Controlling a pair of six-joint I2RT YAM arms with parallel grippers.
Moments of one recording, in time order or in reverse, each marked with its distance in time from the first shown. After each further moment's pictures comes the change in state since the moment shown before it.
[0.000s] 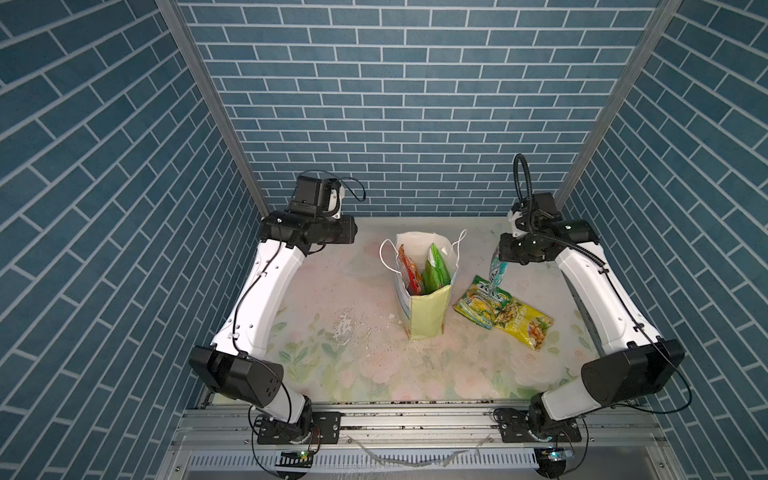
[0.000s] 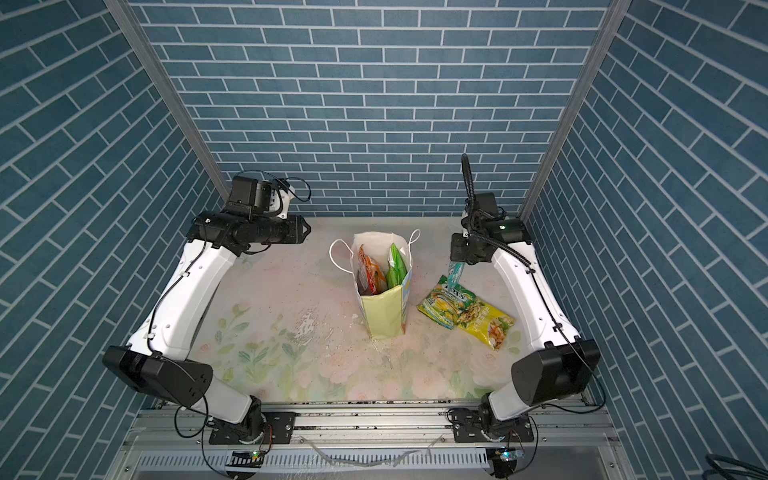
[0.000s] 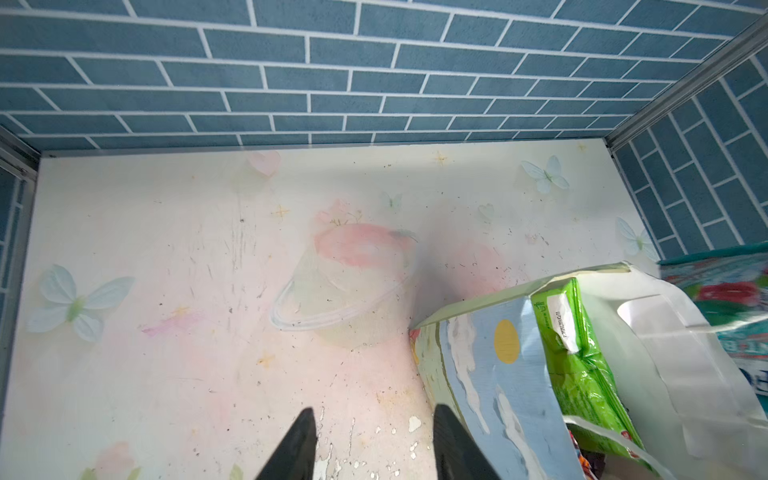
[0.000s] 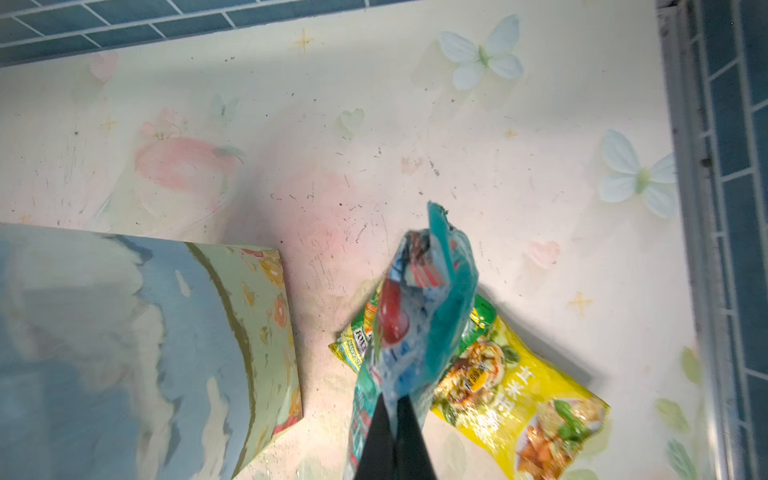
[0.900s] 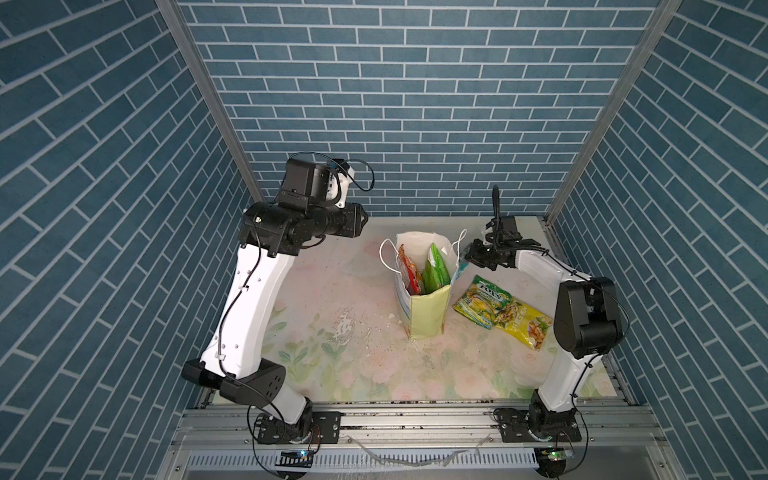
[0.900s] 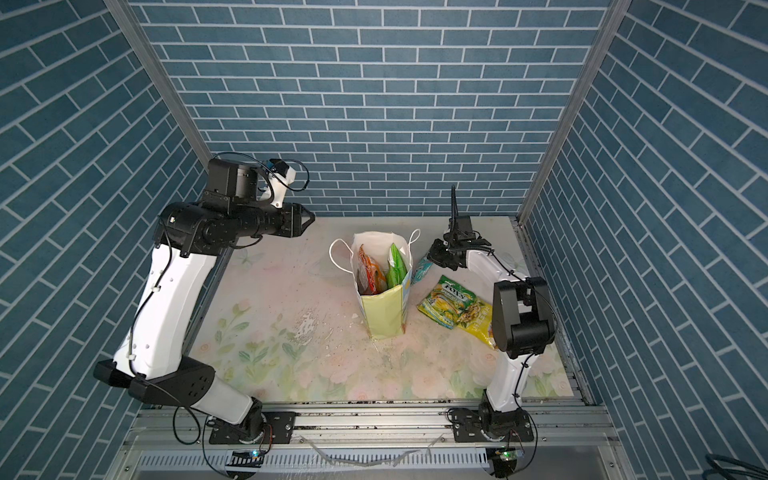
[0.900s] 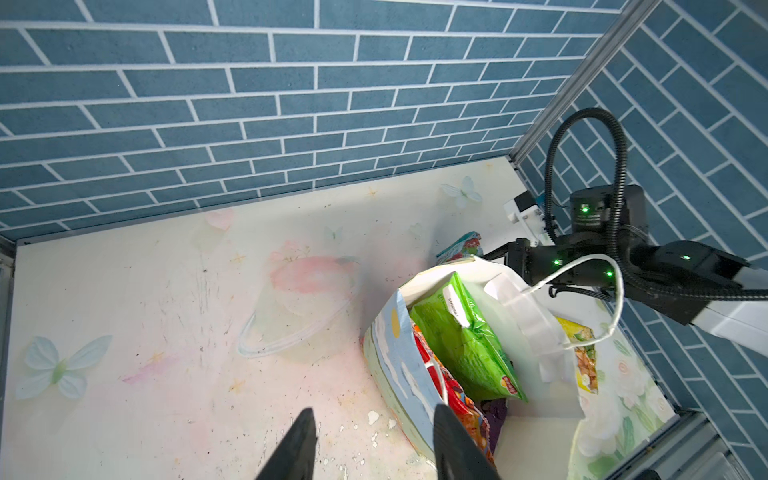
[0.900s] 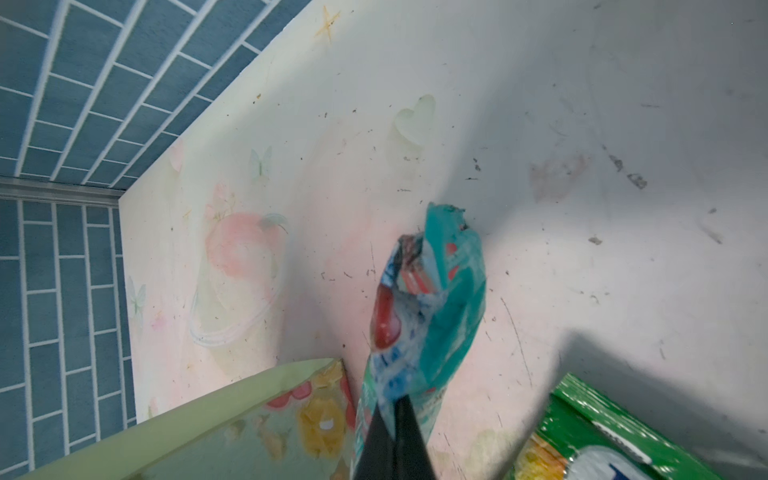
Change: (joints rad) left arm -0.100 0.029 0.344 -0.201 0.061 0.024; right arm -0.042 0.319 -0.257 0.655 -0.301 0.318
